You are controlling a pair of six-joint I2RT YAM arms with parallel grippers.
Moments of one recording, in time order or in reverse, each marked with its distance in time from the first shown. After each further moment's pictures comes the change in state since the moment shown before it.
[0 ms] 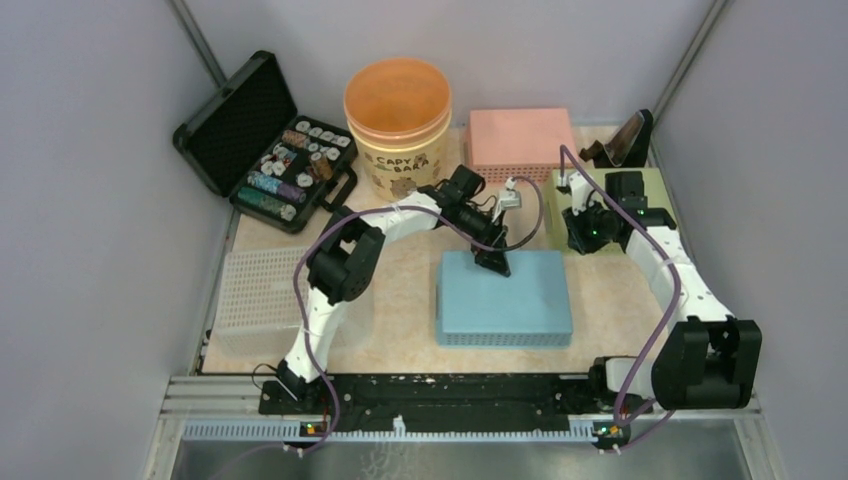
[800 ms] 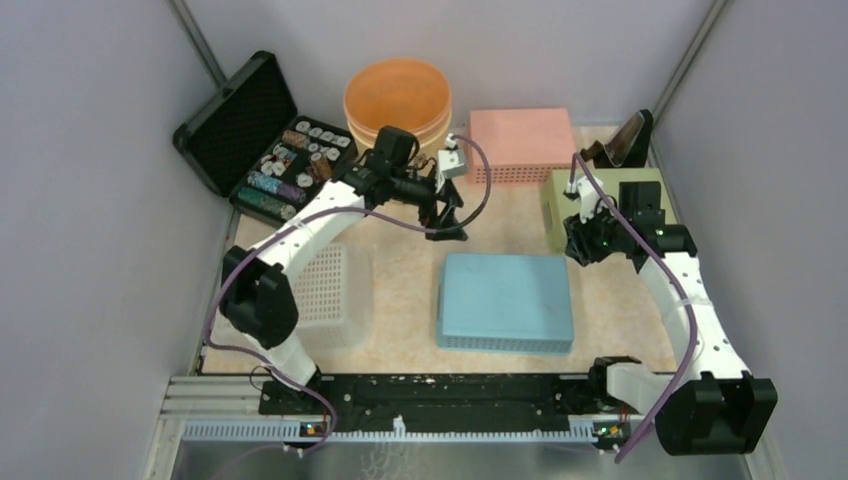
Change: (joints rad) left arm 0.151 -0.489 -0.134 -0.120 -0.132 0.120; right arm 0.000 -0.193 0.000 -0.119 -0.077 0.002
